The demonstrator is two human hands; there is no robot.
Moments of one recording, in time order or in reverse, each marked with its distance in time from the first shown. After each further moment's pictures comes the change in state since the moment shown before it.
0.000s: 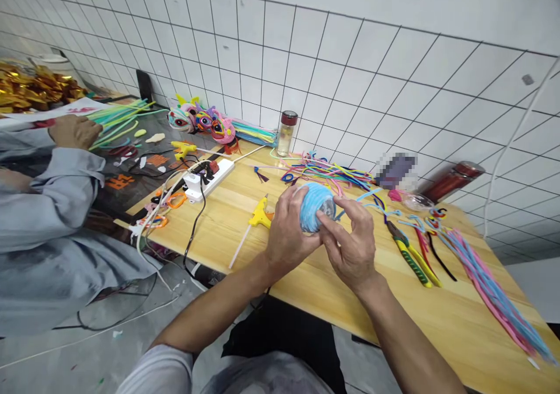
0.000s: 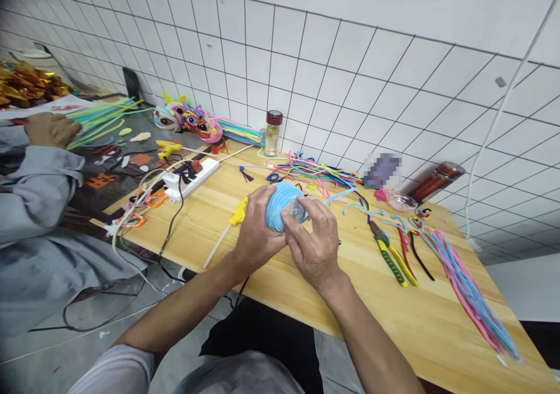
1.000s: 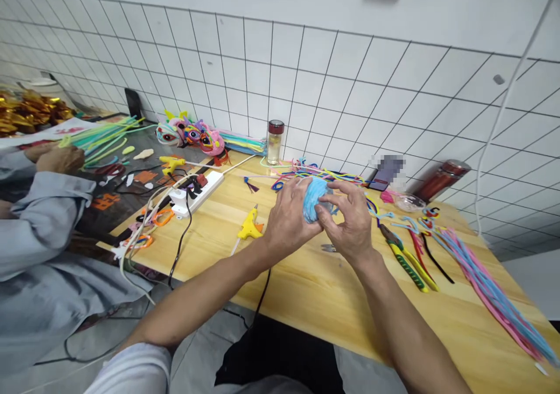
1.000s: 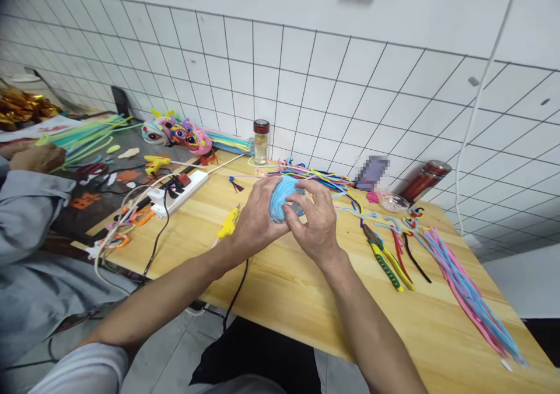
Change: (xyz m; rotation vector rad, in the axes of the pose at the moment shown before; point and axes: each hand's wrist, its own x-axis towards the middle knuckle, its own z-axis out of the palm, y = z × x) left_hand 0.055 0.004 0.018 0.013 -0.237 -0.016; right_hand 0.028 0.056 0.014 0.086 0.094 0.128
